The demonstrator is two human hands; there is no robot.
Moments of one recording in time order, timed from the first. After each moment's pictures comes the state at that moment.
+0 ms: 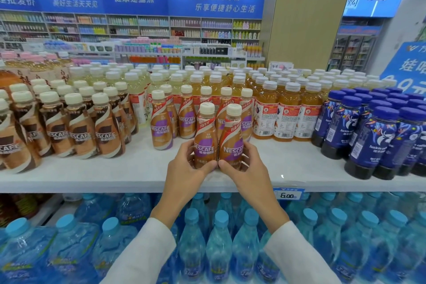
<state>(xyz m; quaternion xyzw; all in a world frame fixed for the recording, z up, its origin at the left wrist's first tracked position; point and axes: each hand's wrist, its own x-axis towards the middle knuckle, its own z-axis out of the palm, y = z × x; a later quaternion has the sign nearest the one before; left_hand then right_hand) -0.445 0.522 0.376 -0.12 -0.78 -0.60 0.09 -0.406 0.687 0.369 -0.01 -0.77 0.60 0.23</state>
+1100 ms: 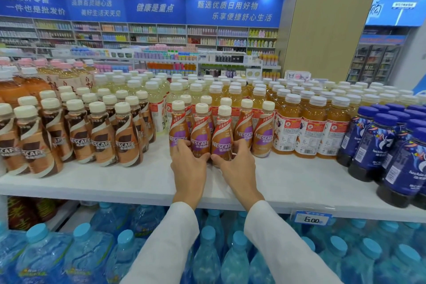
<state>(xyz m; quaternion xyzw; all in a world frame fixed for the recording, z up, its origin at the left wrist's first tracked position) -0.499 0.519 0.392 0.05 -0.82 -0.52 0.25 -0.495 0.637 0.378 -0.03 -0.81 0.53 0.27</state>
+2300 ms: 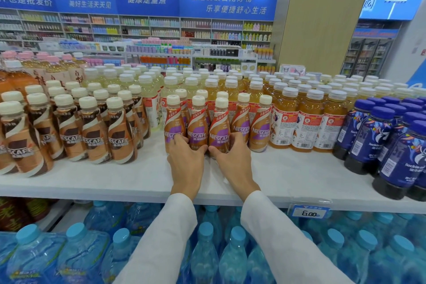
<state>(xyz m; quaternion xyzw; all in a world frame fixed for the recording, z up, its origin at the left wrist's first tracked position) -0.513 0.522 0.390 0.07 -0.82 -0.51 0.25 -0.510 0.637 0.376 -0.04 -0.80 0.53 0.26</state>
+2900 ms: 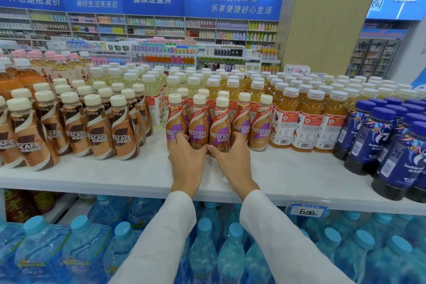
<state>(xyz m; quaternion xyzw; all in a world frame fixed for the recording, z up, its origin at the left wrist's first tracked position) -0.509 0.522 0.390 0.07 -0.83 -0.49 0.24 -0.503 0.635 0.381 -0.07 -0.82 0.52 0.23</state>
